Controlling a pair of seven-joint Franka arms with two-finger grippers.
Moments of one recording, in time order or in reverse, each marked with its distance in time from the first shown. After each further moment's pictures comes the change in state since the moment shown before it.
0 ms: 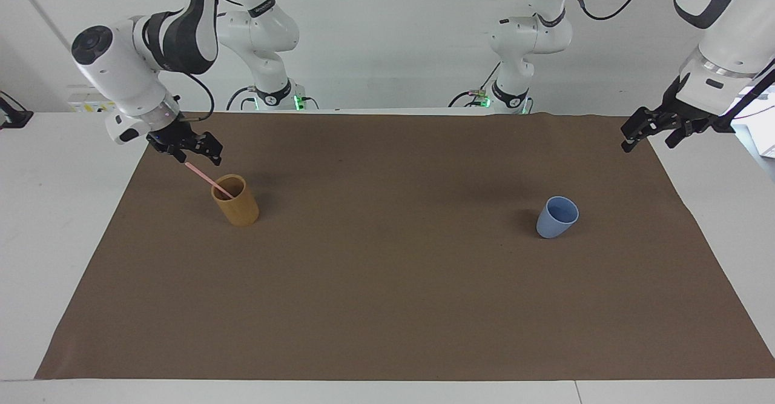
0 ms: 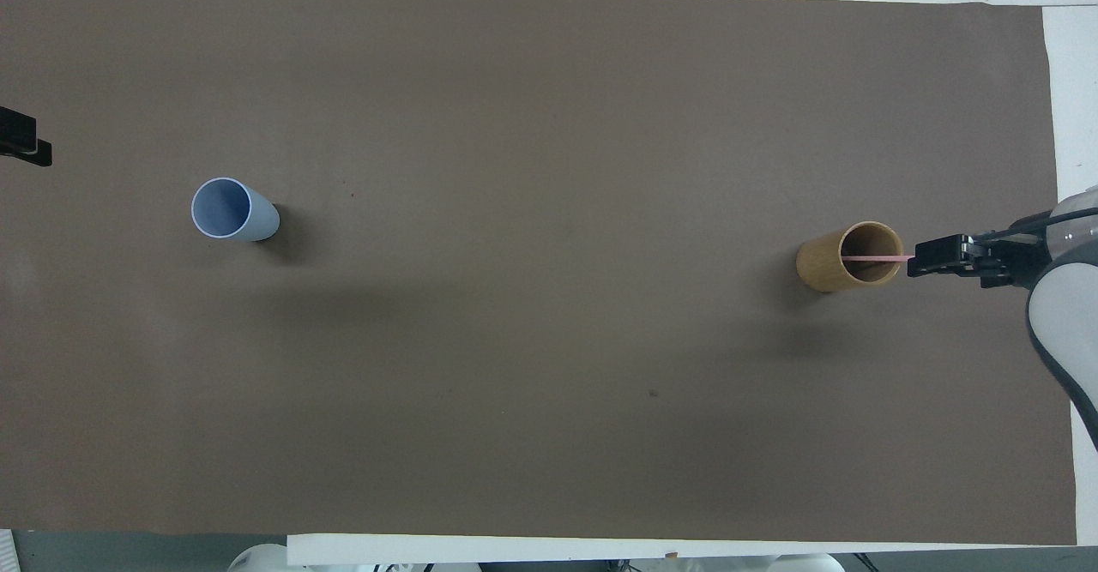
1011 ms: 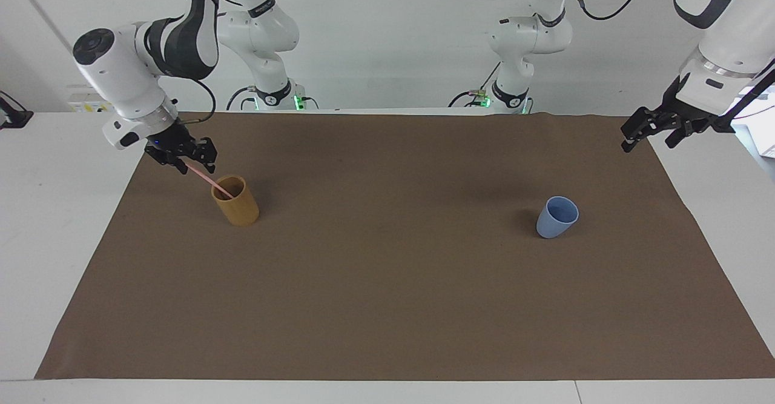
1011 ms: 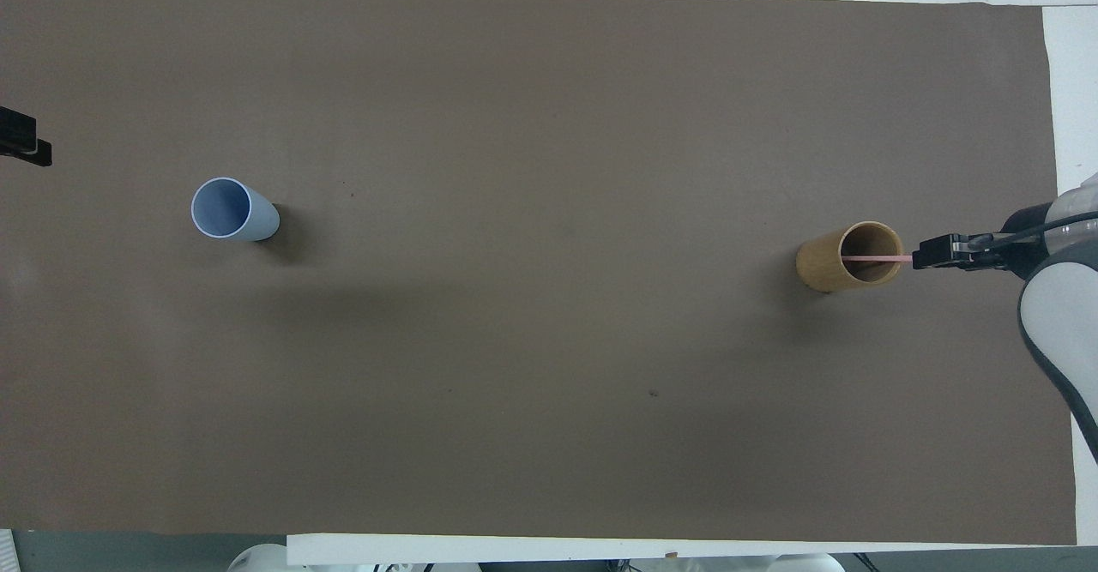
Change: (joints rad) left arm 0.000 0.000 0.000 0.000 0.000 0.000 0.000; right arm -0.001 0.007 0.004 -0.005 0.005 0.057 -0.108
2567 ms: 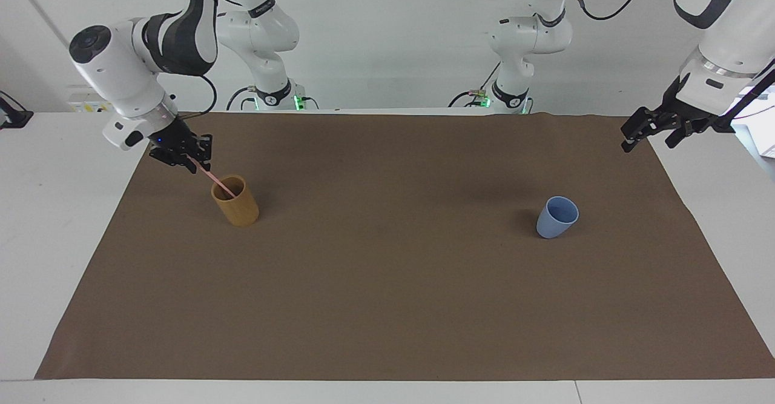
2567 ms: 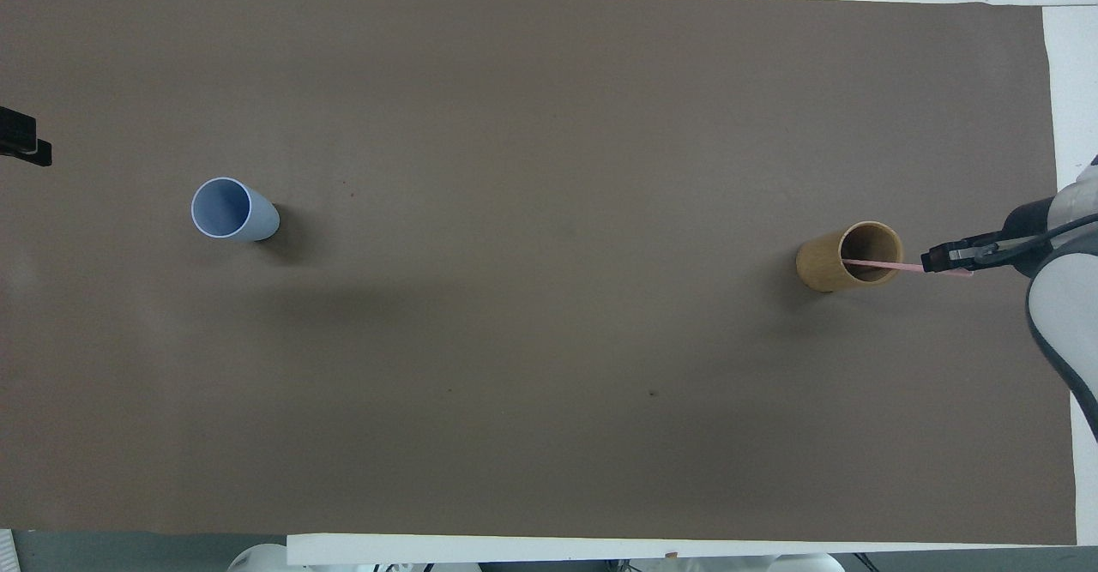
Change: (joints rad) left arm 0.000 0.000 0.000 0.000 0.000 0.000 0.000; right arm 0.007 0.008 0.000 0.038 0.006 -0.060 -0.181
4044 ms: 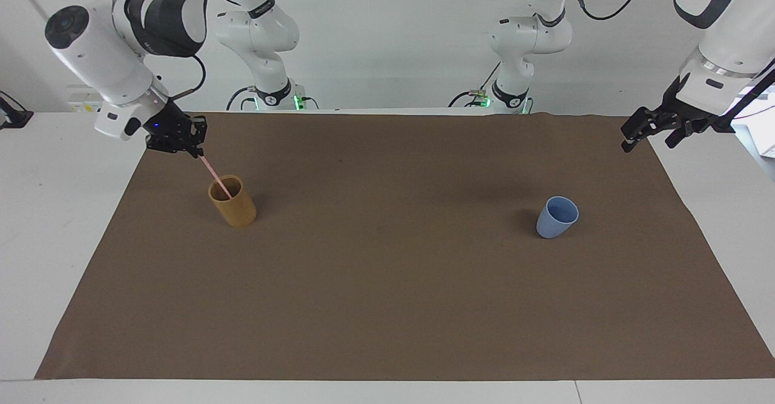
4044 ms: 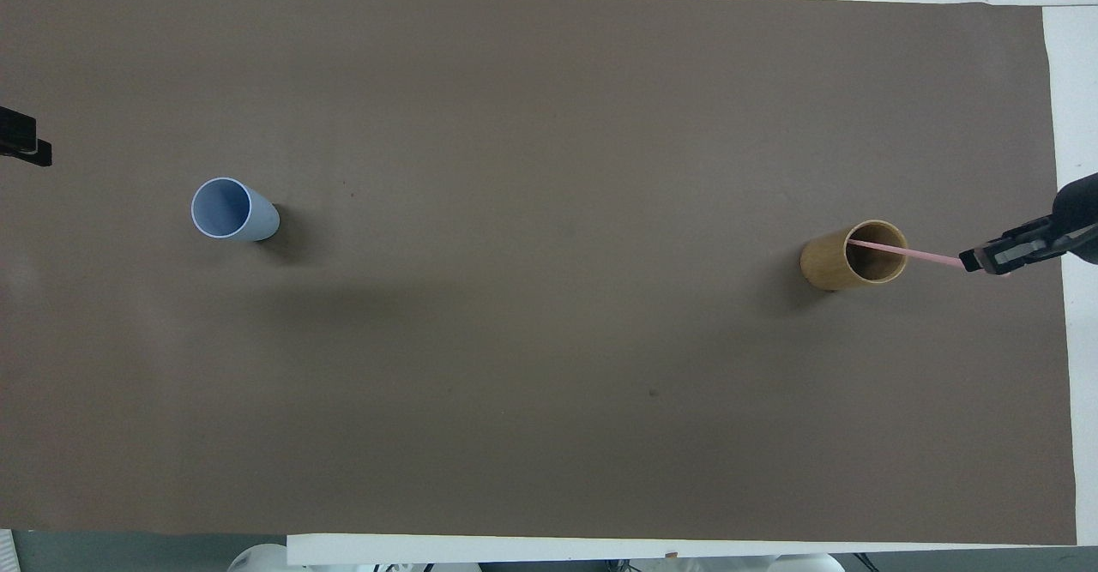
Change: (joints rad) left arm 0.000 0.000 0.000 0.000 0.000 0.000 0.000; right arm 0.016 0.059 0.014 0.343 0.000 -0.389 -0.162
